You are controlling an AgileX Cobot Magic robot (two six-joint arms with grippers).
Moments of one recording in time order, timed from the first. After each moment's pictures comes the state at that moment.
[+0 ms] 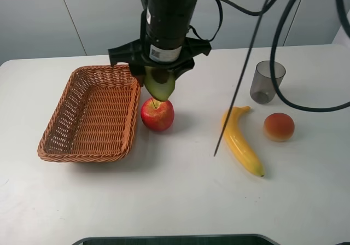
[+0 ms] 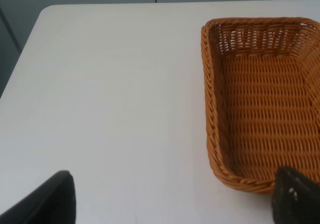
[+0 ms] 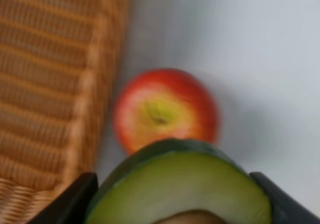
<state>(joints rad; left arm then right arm) 0.05 0.00 -0.51 0.02 1.08 -0.02 0.87 1.94 -1.55 -0.09 0.94 0.63</state>
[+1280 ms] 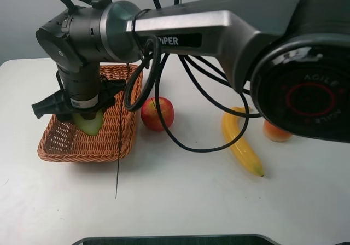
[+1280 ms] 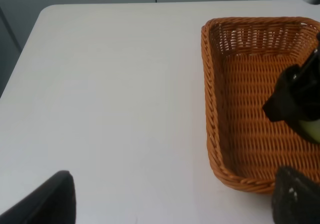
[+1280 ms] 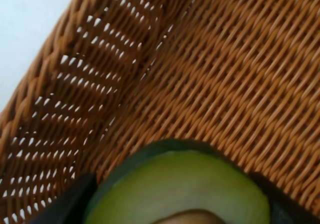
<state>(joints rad) 0.05 0.00 -0.51 0.02 1.08 -0.02 1.07 2.37 -1.98 -0.08 0.87 0.59</state>
